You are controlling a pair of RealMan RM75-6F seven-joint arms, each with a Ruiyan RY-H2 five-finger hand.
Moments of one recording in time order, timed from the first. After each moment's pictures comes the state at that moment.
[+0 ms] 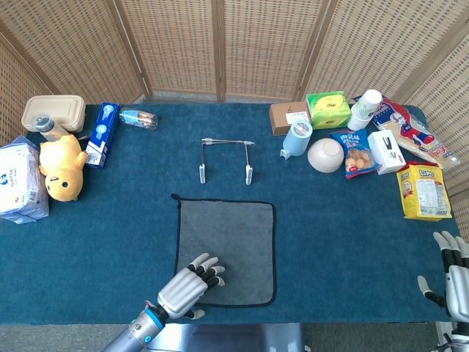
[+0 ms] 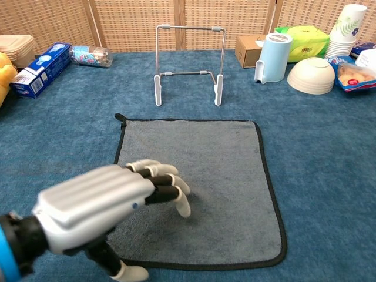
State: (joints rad) left arm -0.36 -1.70 0.03 -1.83 1.48 0.94 0.64; right arm -0.06 -1.11 0.06 -1.71 -1.38 1.53 -0.02
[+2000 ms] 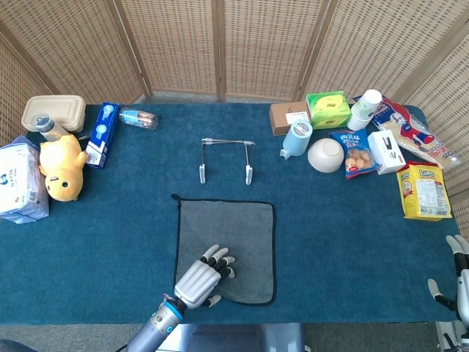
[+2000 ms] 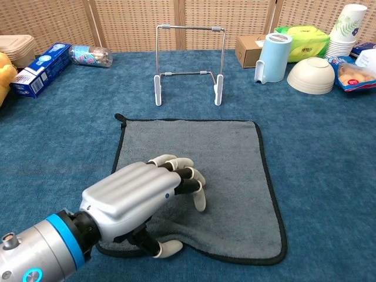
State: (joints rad) left arm -0.44 -1.89 0.03 -1.64 1.41 1.06 0.63; right arm -0.09 -1.10 0.07 -1.69 -1.35 1.54 0.00
